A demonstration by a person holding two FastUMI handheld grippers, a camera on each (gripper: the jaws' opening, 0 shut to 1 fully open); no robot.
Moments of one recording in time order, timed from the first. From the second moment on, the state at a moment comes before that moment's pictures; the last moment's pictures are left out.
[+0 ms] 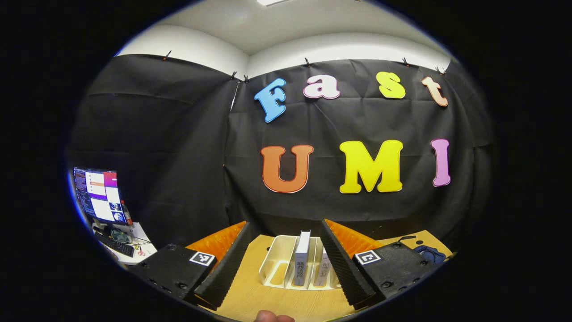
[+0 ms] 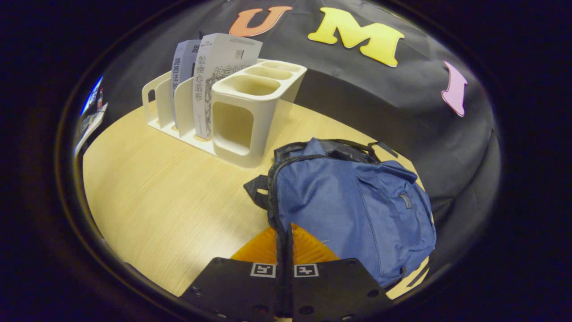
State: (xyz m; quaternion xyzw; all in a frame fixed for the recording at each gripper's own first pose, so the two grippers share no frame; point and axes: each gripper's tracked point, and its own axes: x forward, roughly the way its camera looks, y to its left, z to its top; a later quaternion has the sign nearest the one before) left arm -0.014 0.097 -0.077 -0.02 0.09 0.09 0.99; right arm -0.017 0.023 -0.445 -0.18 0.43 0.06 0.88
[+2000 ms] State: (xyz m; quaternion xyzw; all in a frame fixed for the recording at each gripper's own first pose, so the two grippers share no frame) left arm 0.181 -0.018 -0.236 -0.06 0.53 -0.13 0.84; right arm 0.011 -0.245 -0.205 -0.01 0.32 -0.07 0.95
